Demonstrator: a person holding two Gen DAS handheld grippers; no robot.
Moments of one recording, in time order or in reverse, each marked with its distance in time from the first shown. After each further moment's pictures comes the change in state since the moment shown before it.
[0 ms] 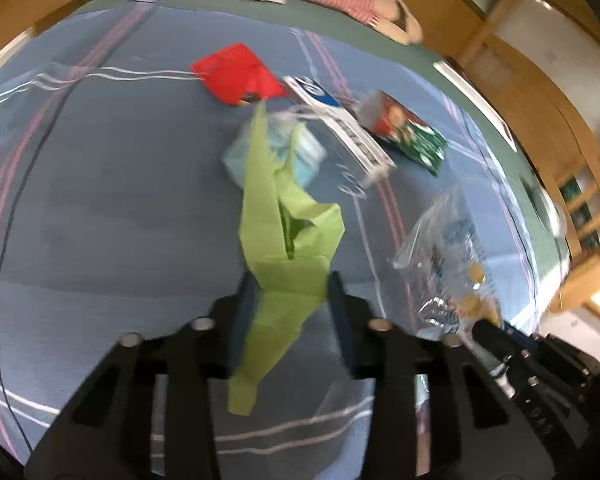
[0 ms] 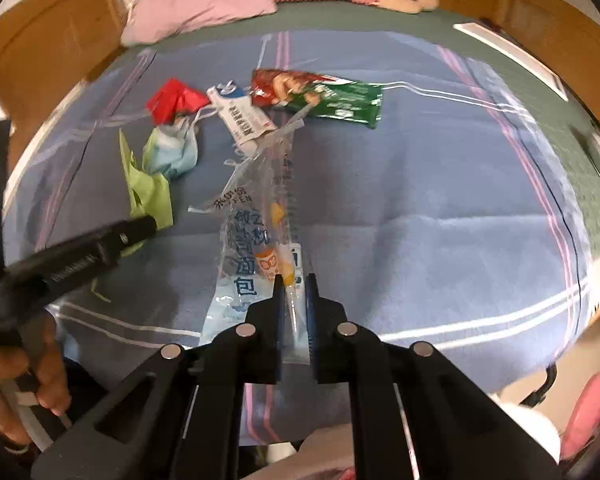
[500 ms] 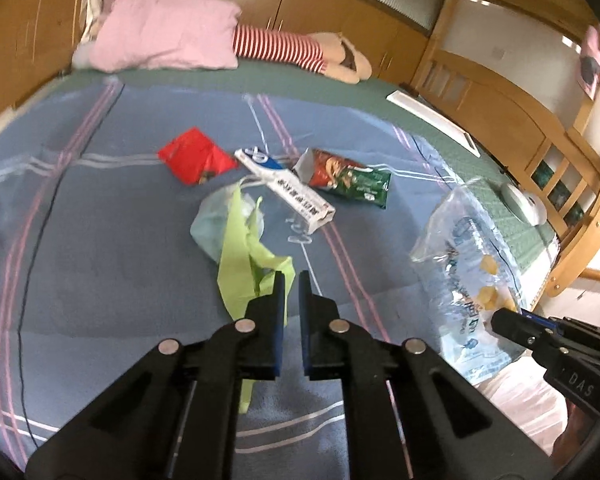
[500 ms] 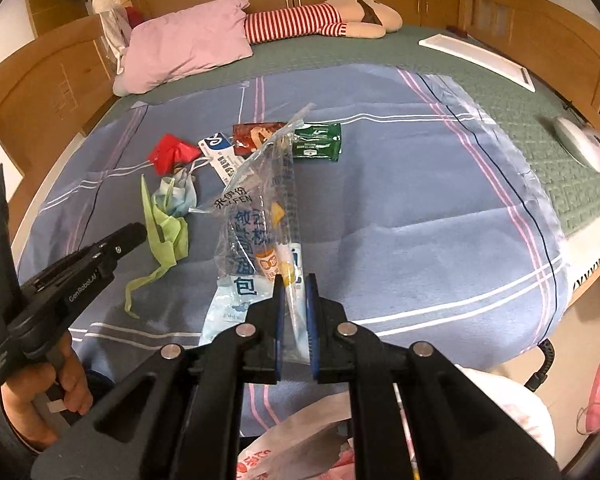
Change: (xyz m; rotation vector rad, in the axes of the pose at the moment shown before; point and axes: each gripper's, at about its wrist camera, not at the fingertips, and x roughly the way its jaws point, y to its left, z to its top) left arm -0.048 -0.032 -0.008 0.161 -0.236 -0.027; right arm -0.053 -0.020 -0.009 0.086 -0.117 0.004
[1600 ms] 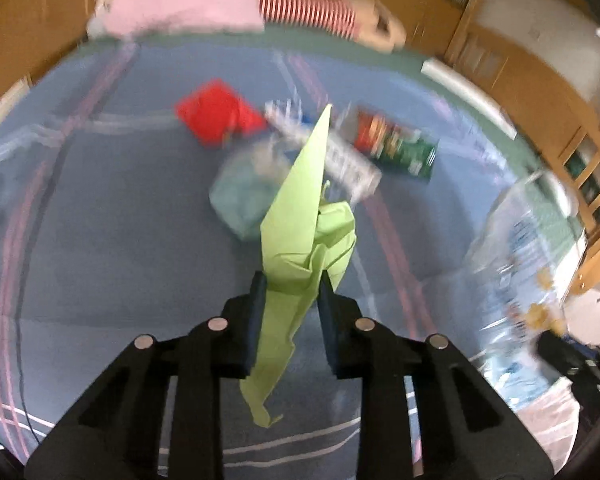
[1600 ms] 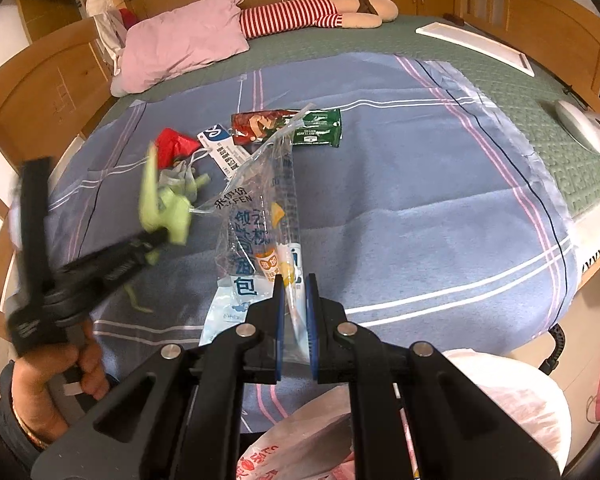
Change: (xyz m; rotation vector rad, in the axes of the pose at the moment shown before) left arm 0.021 0.017 0.004 -0.036 0.088 0.091; right arm 0.005 -0.005 -0.009 0.038 0.016 0.020
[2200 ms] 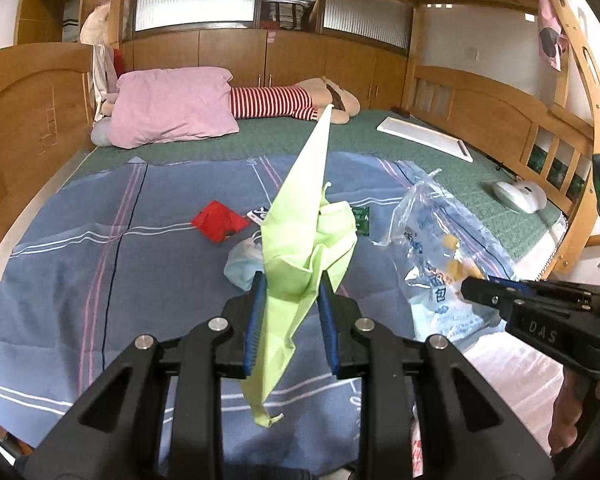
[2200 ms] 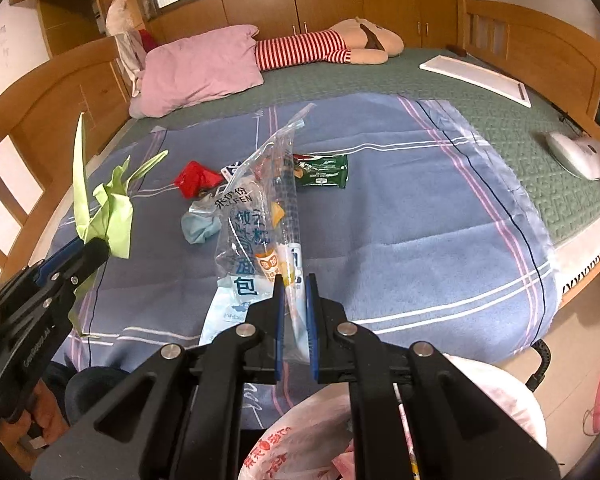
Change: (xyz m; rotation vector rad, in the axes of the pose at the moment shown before) left arm -0.139 -0.038 -0.027 0.178 -0.243 0.012; right arm -0.055 0.011 0.001 -0.037 -0.099 0.020
